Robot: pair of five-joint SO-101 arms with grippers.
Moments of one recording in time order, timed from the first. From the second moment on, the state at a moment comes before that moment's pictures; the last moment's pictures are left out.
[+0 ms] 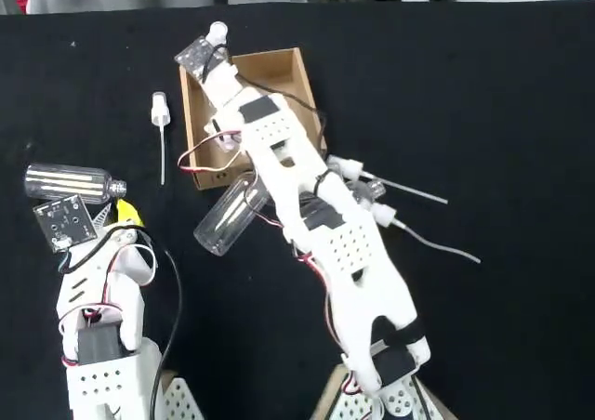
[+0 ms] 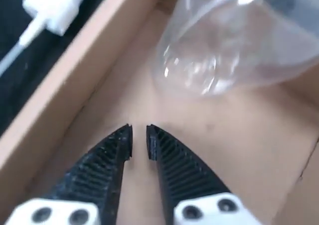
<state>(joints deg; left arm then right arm) -15.6 -104.0 96.0 40.6 10.0 -28.4 55.3 -44.5 56.4 17.4</state>
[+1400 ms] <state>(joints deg) -15.6 -104.0 96.0 40.6 10.0 -15.8 53.9 -57.9 94.6 17.5</state>
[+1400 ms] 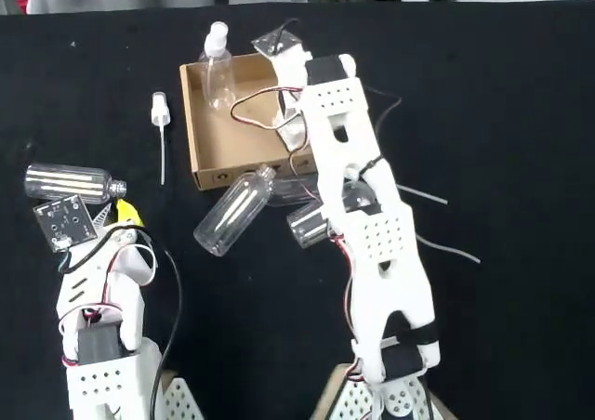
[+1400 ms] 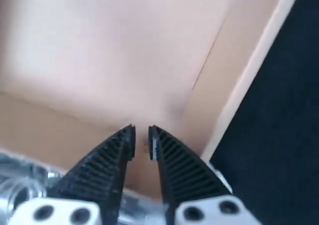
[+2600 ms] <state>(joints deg) -16.0 -104.0 96.0 38.8 10.0 -15.8 40.3 -38.5 99.1 12.9</state>
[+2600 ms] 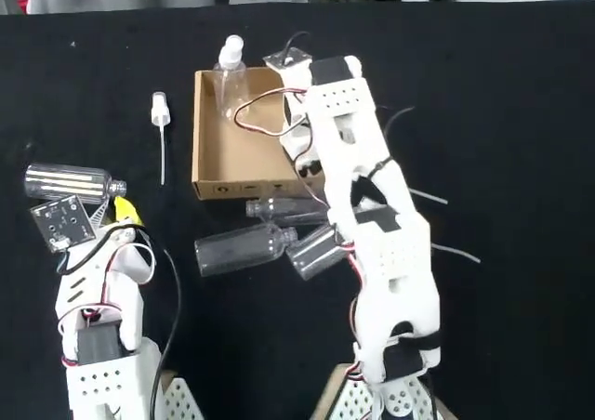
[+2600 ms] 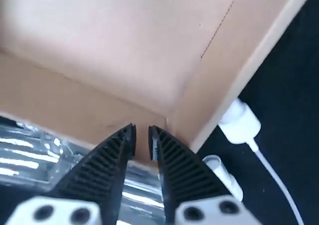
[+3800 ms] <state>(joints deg) -16.2 -104.0 96.0 38.5 10.0 -15.8 -13.0 -0.5 99.1 13.0</state>
